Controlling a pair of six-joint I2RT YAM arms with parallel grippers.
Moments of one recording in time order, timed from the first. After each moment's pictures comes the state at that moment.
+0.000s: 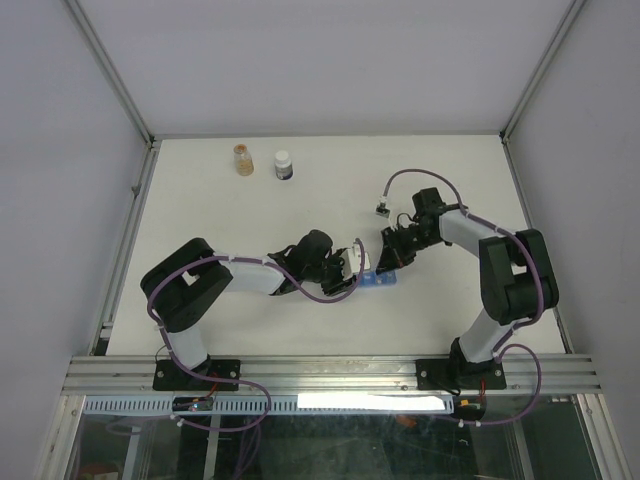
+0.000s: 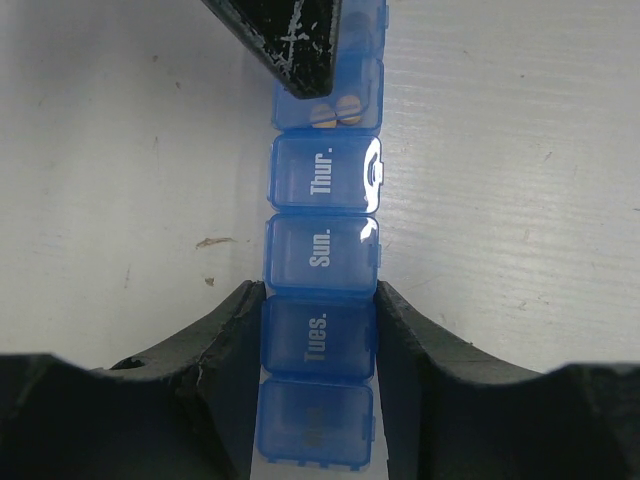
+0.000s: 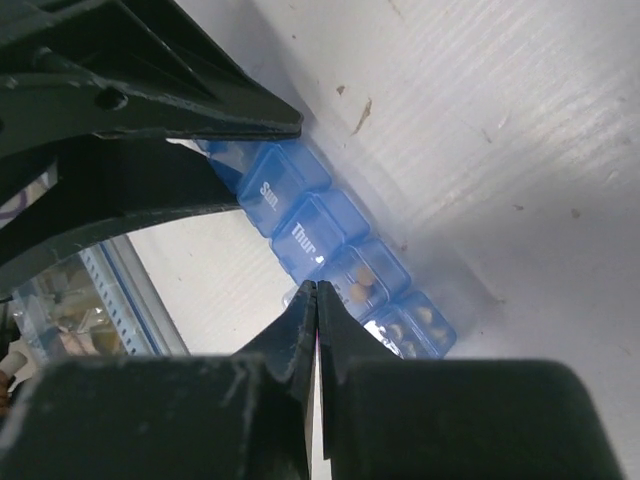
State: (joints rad) left arm -0.90 1.78 0.81 0.33 0.38 0.41; right arm 0.23 1.68 0.96 -0.63 -0.85 -0.33
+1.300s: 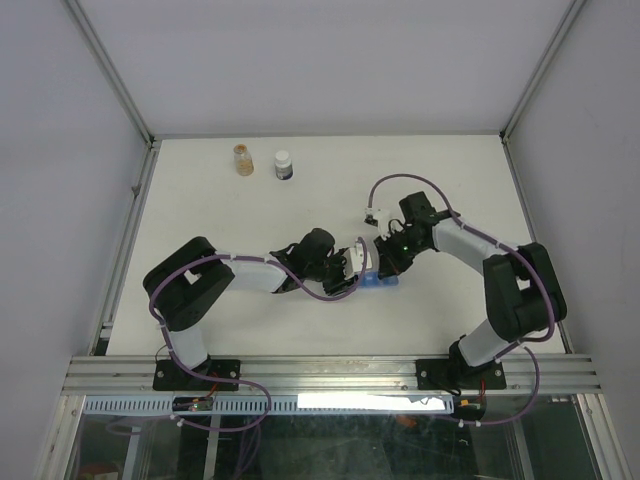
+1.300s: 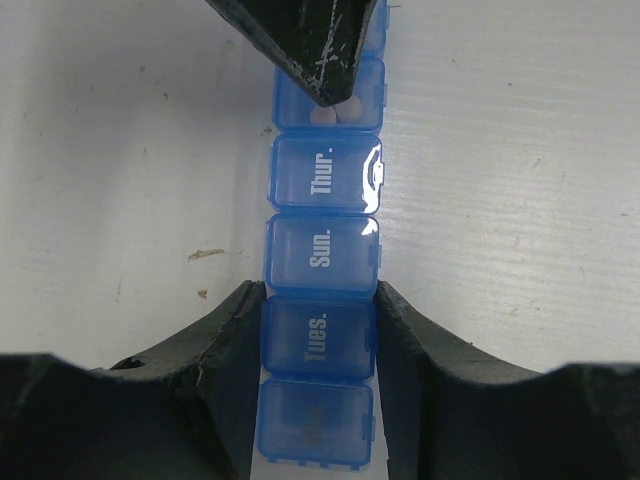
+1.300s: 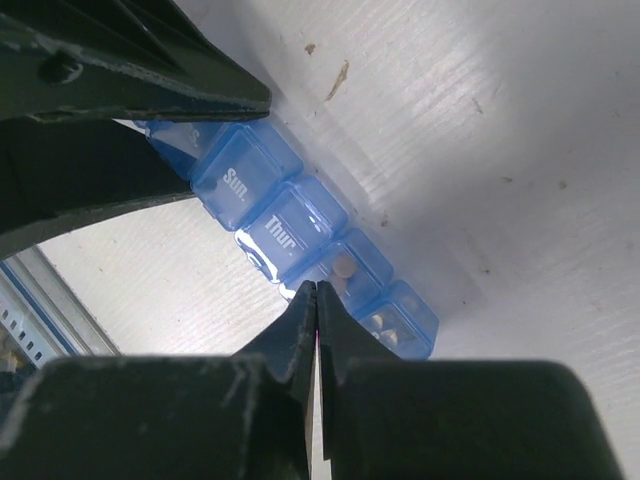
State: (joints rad) left arm -0.90 1.80 0.84 0.30 0.40 0.41; right arm 0.36 1.58 0.92 -0.62 -0.56 -0.35
